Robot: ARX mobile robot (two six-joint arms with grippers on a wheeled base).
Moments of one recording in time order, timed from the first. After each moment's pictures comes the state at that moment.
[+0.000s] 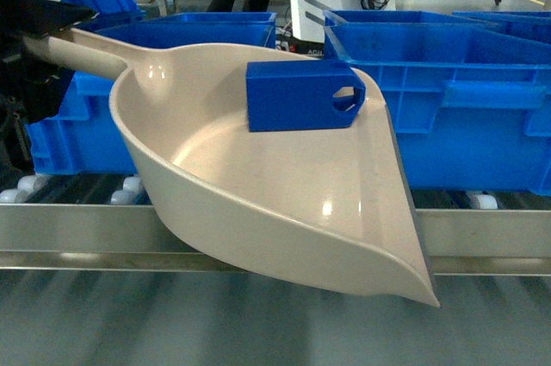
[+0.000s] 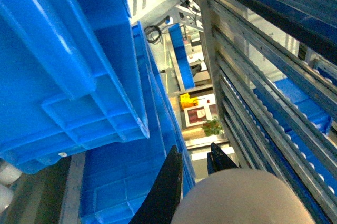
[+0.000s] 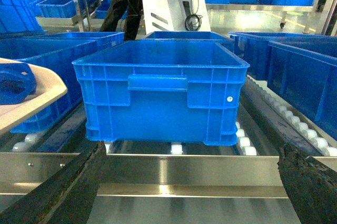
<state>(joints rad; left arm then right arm) -0.14 1.63 0.56 1.13 0.09 -1.35 0.00 0.21 0.01 0.21 0.00 0.00</state>
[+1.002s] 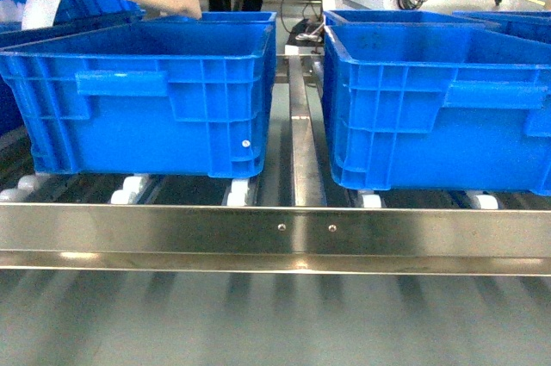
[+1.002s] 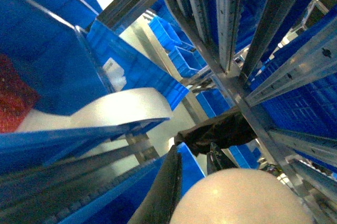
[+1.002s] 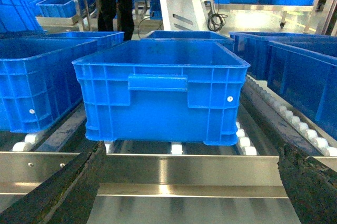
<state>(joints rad) 0.00 1.81 1.41 0.49 -0.63 -0.90 0.00 0.21 0.01 0.21 0.00 0.00</state>
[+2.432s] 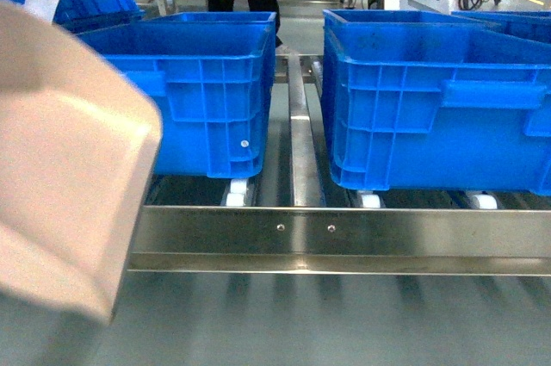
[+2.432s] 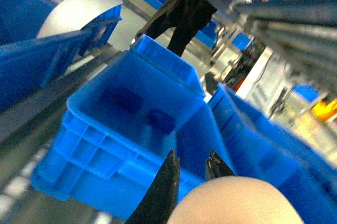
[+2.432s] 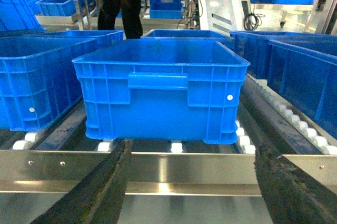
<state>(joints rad) 0.02 1.15 0.67 0.47 -0.02 -0.55 0.00 0.19 0.01 0.18 0.00 0.00</state>
